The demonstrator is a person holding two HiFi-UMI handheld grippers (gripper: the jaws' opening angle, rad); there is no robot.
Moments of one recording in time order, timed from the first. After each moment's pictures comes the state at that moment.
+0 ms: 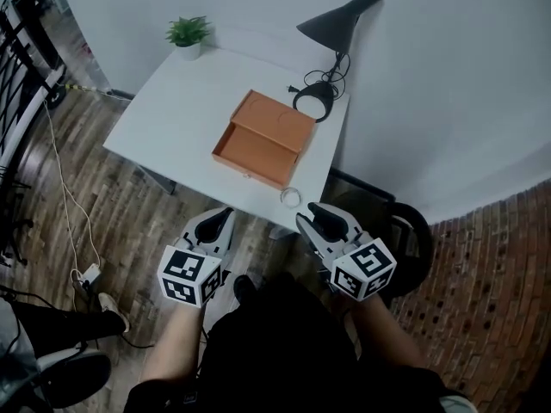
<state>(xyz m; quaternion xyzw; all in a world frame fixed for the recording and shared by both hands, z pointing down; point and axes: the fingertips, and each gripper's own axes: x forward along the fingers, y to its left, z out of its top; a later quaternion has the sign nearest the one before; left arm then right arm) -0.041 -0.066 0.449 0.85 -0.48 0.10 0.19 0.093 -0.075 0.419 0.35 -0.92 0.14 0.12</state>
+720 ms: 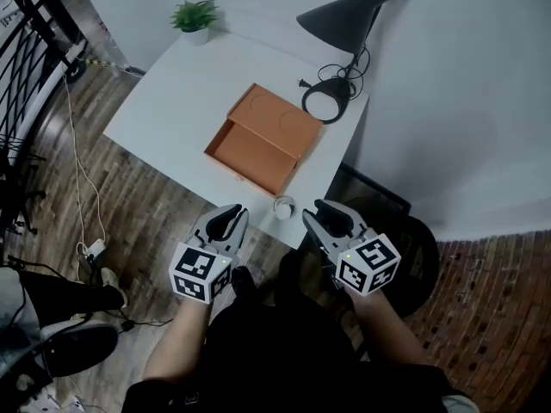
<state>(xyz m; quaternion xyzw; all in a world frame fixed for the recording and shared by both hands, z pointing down) 0.027 -0.127 0.489 0.83 -0.50 0.12 0.21 0.150 -0.156 0.469 0.30 -0.92 0.20 0.13</state>
